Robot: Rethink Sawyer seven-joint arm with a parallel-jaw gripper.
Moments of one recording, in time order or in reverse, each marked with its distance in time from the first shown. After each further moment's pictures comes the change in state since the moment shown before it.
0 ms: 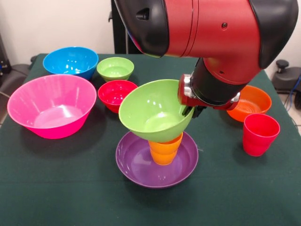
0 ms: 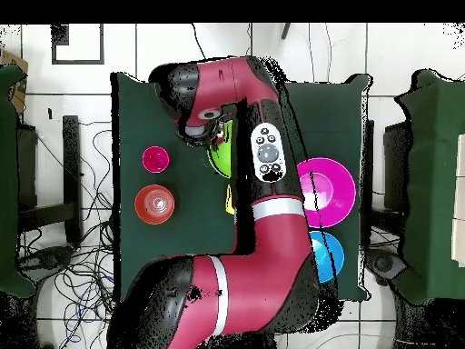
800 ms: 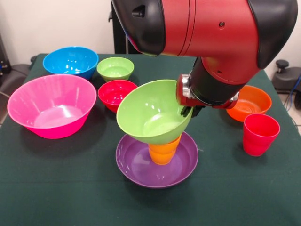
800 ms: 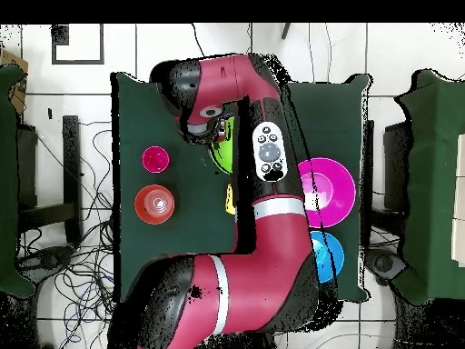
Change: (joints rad) arm 0.000 0.004 0.000 -0.022 0.000 0.015 -0.045
